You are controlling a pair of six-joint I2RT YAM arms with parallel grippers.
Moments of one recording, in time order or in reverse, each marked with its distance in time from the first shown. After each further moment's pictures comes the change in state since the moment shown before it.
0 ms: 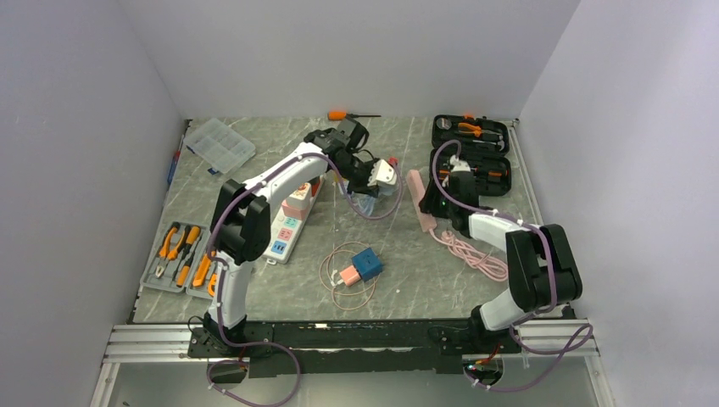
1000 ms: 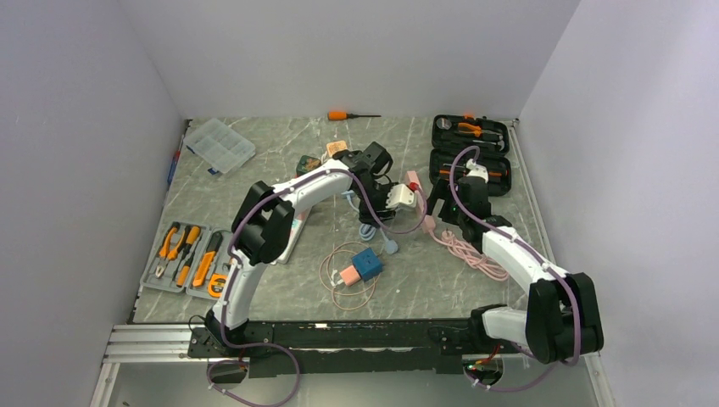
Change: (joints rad) left arm -0.142 0.102 -0.036 0.011 -0.221 -0.177; right arm 0.011 -0.313 -0.084 -0.269 0.149 0.087
